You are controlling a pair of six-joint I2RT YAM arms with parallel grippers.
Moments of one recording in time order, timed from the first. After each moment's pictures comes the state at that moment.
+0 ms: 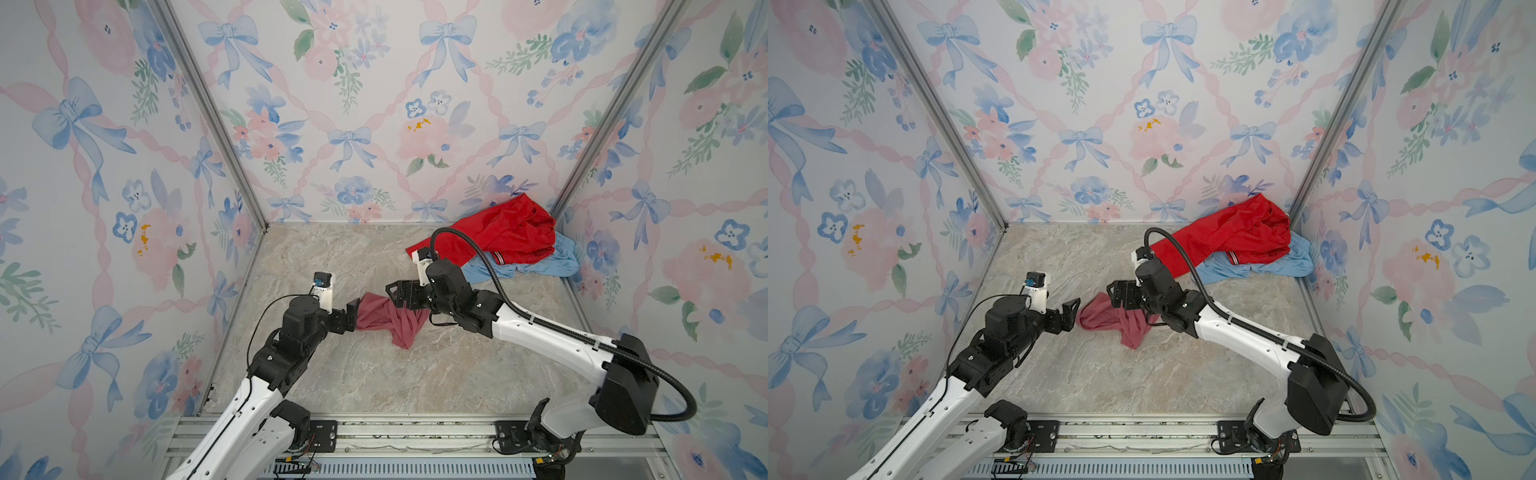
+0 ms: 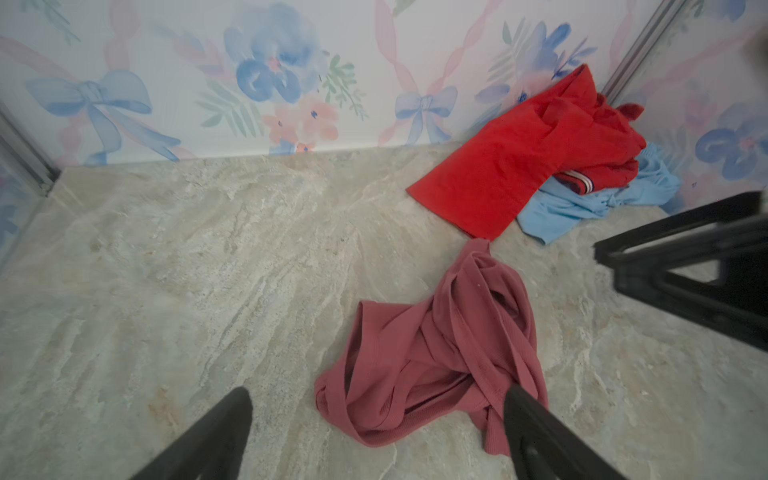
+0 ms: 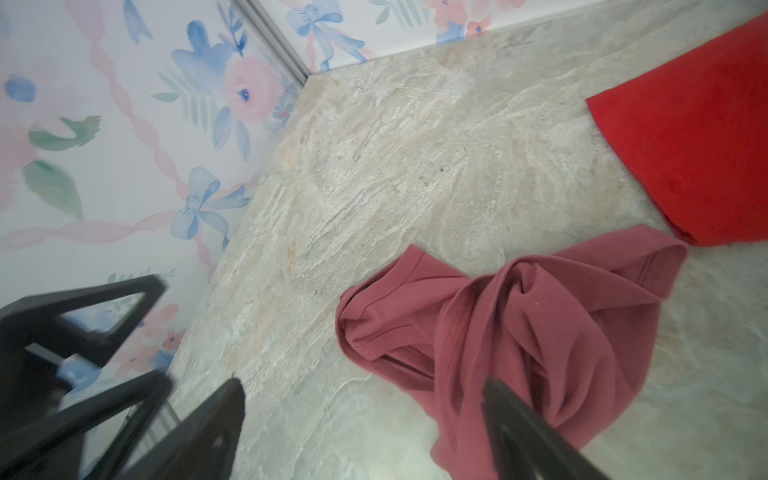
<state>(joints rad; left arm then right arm) -0.44 0.79 0.64 -0.32 -0.07 -0.17 0.88 1.43 1.15 -0.24 0.06 0.64</state>
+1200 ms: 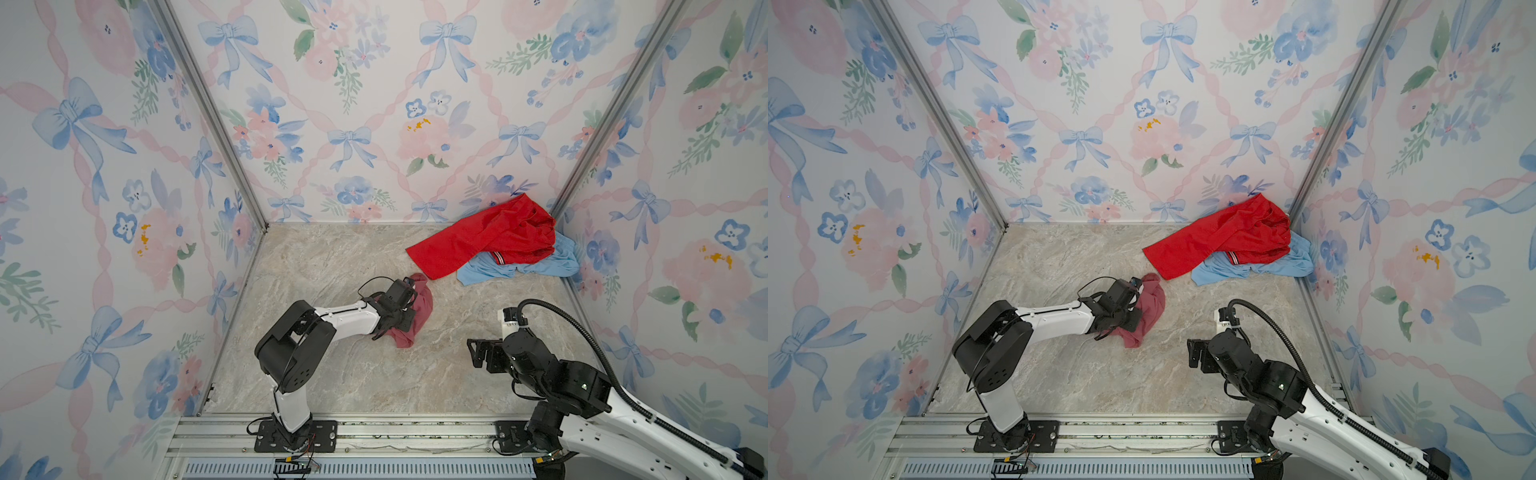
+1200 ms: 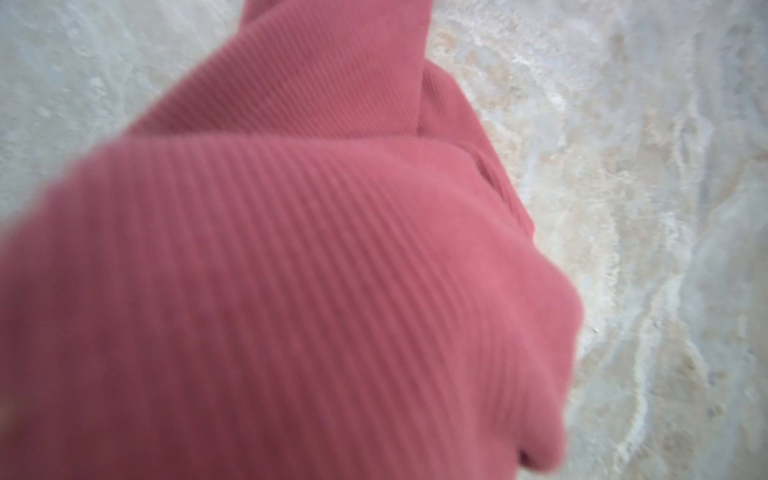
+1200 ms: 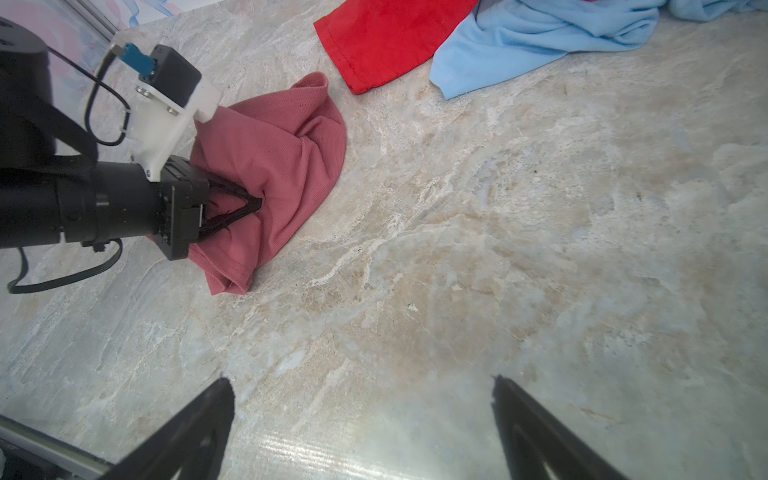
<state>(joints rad) -0.73 1.74 0.97 -0.15 -0.05 -0.26 0.93 0.63 0.62 -0.76 0.39 0.73</state>
